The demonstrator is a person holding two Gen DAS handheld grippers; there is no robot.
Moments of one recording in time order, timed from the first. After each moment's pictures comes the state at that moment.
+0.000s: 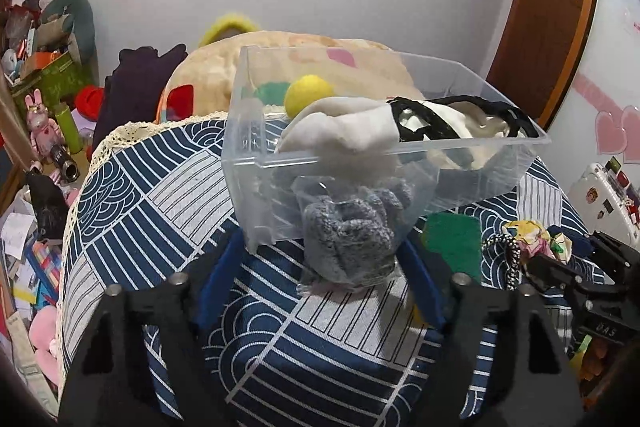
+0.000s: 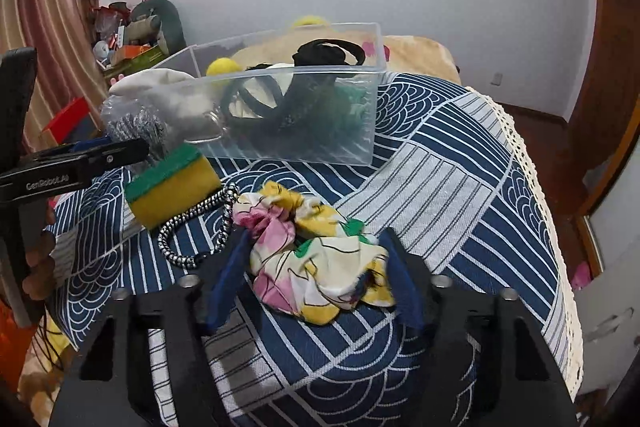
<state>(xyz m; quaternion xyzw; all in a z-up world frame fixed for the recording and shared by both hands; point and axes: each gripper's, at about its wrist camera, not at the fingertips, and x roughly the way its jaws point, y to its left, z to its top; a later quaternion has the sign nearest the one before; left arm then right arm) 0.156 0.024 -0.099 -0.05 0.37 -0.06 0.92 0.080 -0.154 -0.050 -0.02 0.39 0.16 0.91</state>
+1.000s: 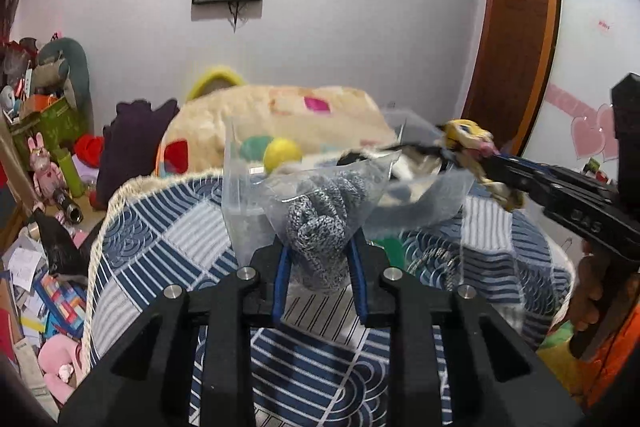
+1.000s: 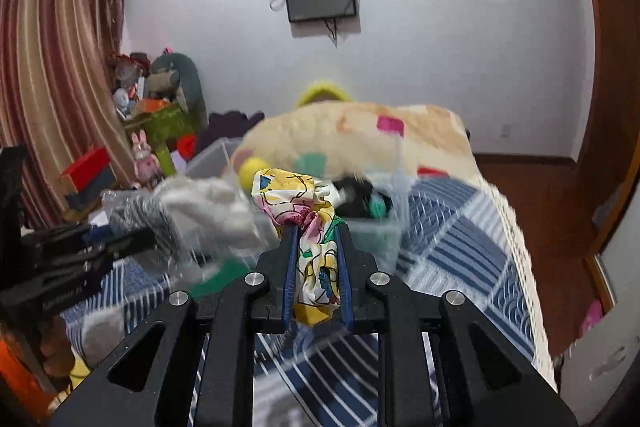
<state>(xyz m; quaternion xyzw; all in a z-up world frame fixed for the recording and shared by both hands) 0.104 0.013 -0.052 -0.02 0.30 -0.09 0.95 0.089 -0.141 0.016 0.01 0.28 0.19 0.94</state>
